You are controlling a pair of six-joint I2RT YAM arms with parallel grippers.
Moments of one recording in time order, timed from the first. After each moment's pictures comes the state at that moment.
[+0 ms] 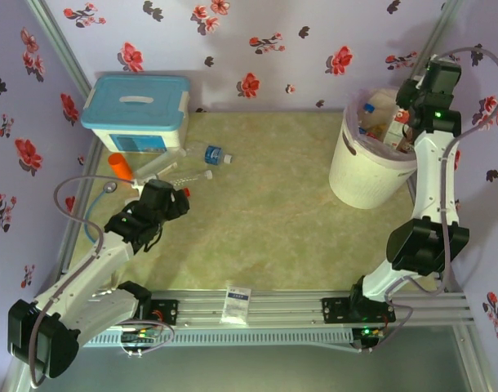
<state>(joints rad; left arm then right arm) -0.49 0.96 0.72 -0.59 -0.40 -0.67 -0.21 1.63 1.84 -0.65 0.05 0.19</state>
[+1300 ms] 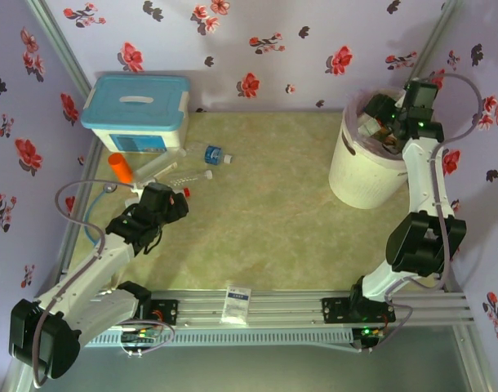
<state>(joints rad) -0.47 0.95 0.67 -0.57 -0.38 -0.69 -0.17 1.61 1.61 -0.60 -0.14 0.42</state>
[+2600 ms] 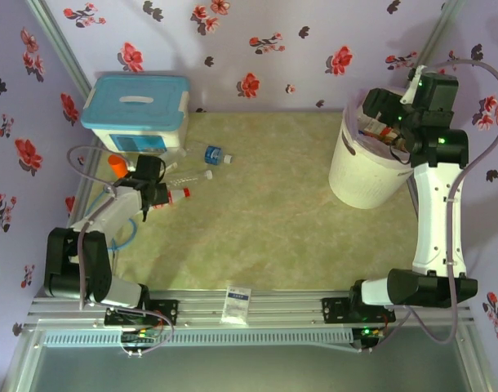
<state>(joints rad) -0.17 1.43 0.90 -0.58 -0.46 -0.35 -0.07 1.37 1.80 -0.90 -0.08 0.28</state>
